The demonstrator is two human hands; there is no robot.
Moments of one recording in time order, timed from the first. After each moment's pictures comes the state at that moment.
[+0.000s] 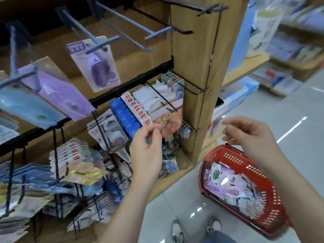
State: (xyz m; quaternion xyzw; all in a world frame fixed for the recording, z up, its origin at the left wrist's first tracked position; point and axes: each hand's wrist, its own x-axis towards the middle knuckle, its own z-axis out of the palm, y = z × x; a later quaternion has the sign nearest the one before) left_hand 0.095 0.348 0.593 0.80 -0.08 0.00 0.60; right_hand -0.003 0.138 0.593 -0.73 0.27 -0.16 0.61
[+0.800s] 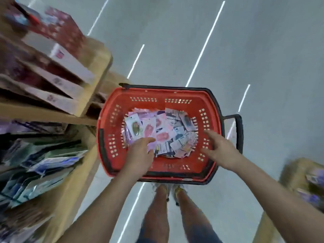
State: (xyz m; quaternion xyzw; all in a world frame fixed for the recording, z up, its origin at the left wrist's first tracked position) left_hand -0.028 0.029 0.157 0.81 -0.33 -0.46 0.12; right_hand -0.246 -0.107 0.162 -0.70 0.52 0.17 0.46
